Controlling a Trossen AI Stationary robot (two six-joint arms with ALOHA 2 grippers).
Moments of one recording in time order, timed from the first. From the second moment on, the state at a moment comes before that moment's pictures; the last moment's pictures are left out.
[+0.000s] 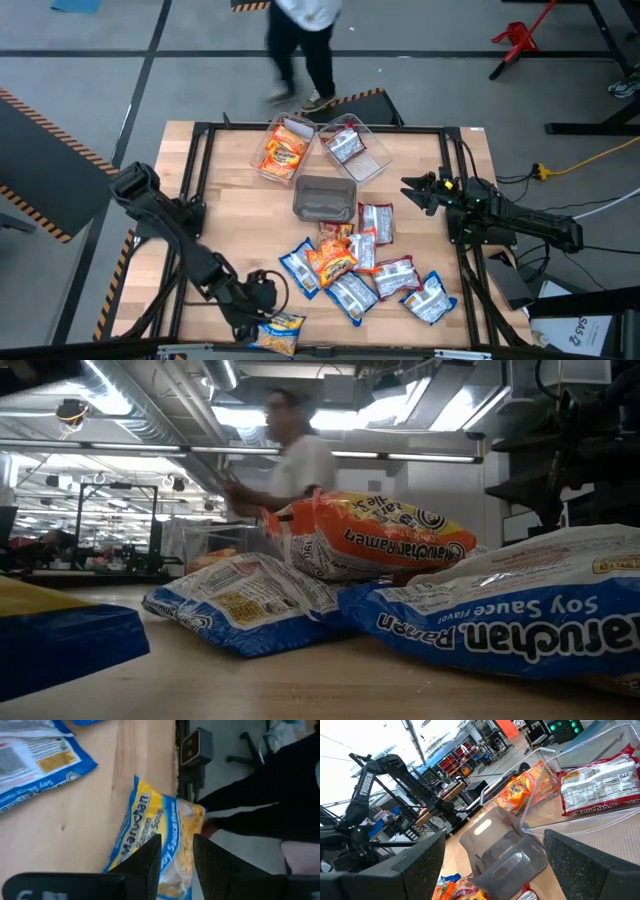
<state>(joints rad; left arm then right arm) -0.78 1.60 1.07 -0.30 -0.17 -0.89 -0.26 0.04 0.01 0.01 0.01 0.68</state>
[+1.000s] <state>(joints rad) -0.68 1.83 1.07 -0.37 -0.05 -0.77 -0.26 0.04 0.01 0.01 0.01 0.68</state>
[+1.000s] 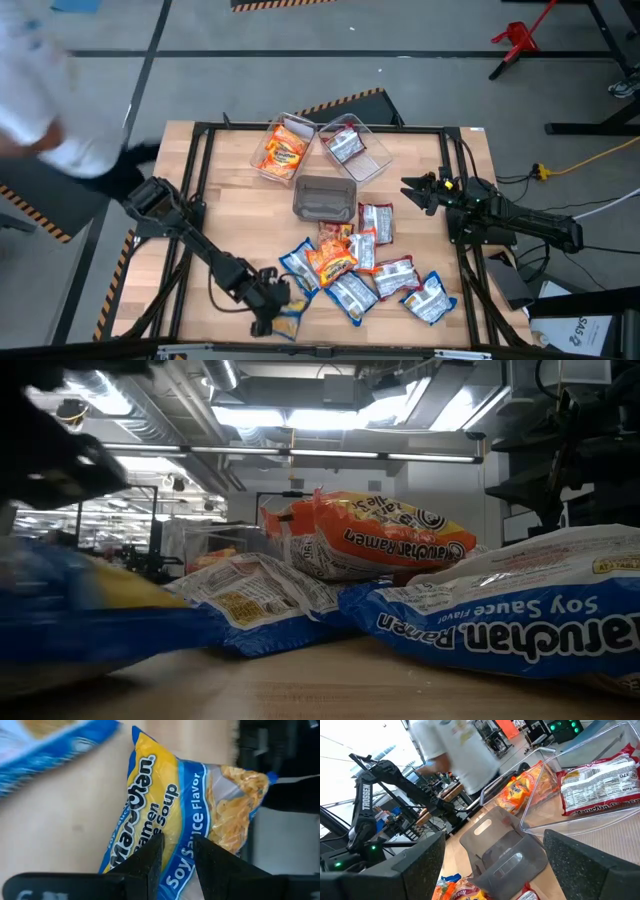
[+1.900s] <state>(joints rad) -0.60 1.38 1.06 -0.92 -0.40 -1.35 -0.26 0.04 0.01 0.01 0.01 0.68</state>
